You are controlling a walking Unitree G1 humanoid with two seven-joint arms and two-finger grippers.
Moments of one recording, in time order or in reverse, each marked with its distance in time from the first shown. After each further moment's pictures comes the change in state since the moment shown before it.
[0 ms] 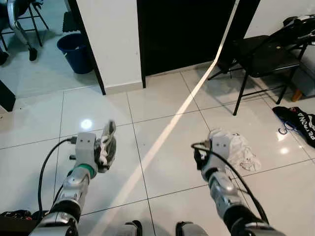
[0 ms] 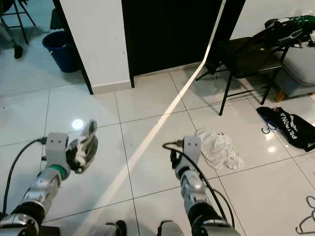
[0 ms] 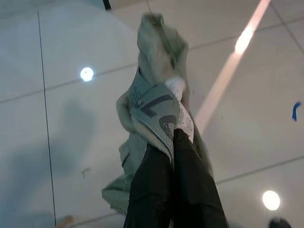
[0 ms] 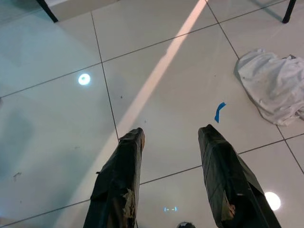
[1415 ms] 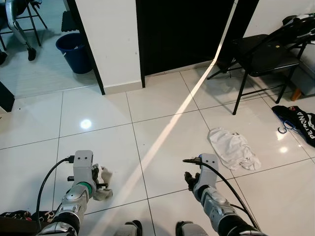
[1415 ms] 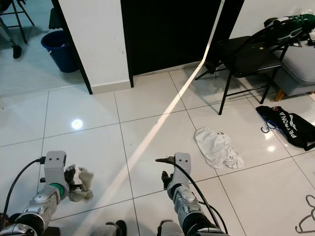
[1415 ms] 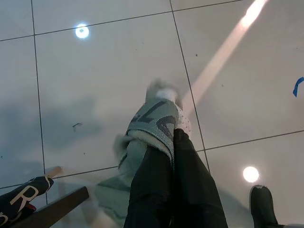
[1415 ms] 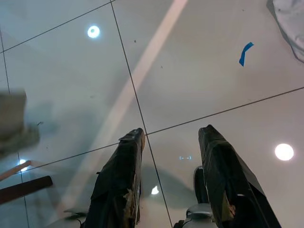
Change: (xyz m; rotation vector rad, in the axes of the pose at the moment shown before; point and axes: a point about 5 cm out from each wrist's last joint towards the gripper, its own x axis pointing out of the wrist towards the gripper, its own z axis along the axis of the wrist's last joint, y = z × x) left arm -0.011 0.002 -0.037 -0.093 0.161 0.026; right arm -0.011 0.016 -0.040 0.061 0.243 0.044
